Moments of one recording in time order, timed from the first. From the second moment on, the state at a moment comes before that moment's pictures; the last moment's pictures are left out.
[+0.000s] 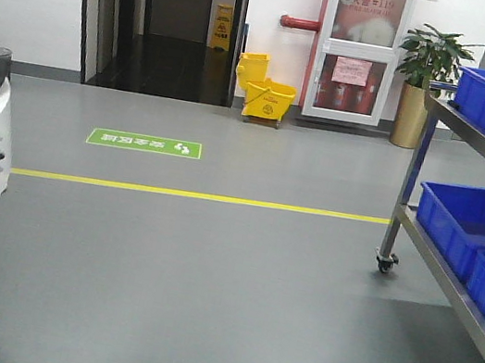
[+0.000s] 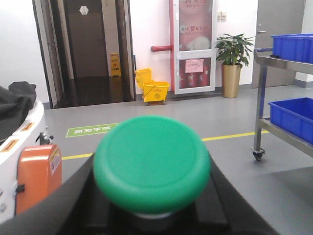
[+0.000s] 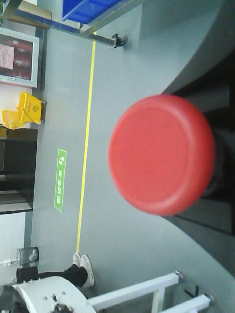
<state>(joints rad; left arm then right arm) -0.07 0.44 -0.29 0.38 -0.09 -0.38 0.21 0.59 -0.48 -0.04 0.20 0.07</state>
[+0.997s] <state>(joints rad) -0.07 0.44 -0.29 0.38 -0.09 -0.38 0.21 0.59 -0.48 -0.04 0.20 0.07</state>
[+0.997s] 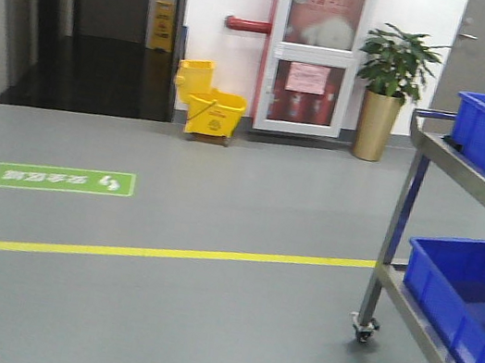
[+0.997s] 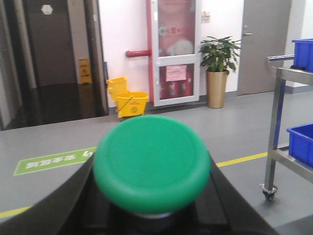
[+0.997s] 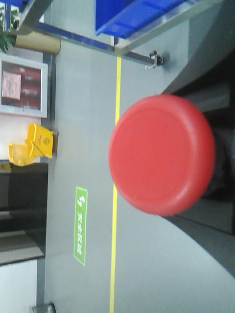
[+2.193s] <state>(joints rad) -0.07 0.44 -0.29 0.38 -0.09 -0.38 0.21 0.59 -0.48 -0.04 0.20 0.07</state>
